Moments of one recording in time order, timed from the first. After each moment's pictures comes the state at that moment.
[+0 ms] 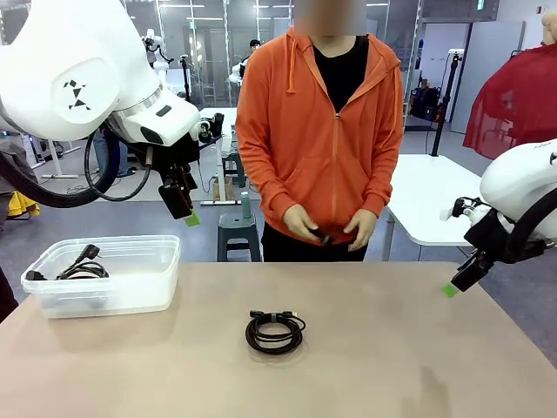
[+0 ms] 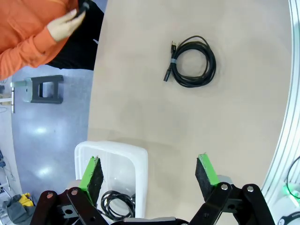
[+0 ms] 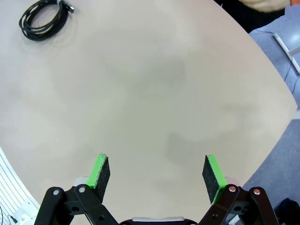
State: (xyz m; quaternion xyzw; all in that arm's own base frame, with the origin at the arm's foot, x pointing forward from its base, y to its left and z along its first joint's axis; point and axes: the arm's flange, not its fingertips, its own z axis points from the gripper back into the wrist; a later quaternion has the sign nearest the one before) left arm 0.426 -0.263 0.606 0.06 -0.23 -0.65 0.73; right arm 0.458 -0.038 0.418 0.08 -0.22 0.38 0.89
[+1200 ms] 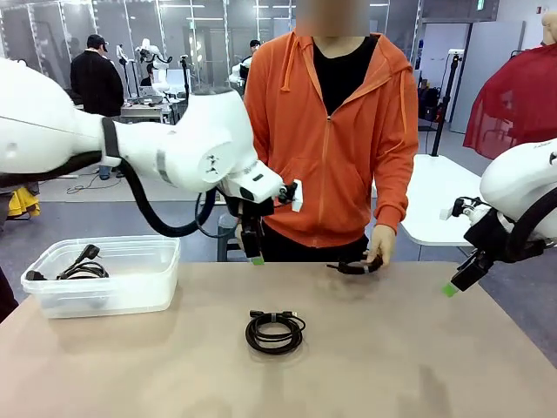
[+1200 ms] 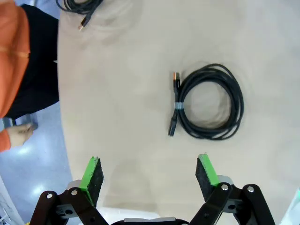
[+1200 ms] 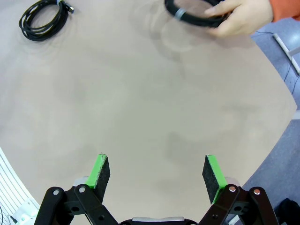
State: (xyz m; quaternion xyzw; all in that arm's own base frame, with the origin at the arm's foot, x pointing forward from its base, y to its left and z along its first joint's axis) left arm 0.551 -0.388 0.468 0.02 -0.14 -0.71 0.69; right arm 0.459 -0.038 0.418 0.08 -0.22 0.38 0.89
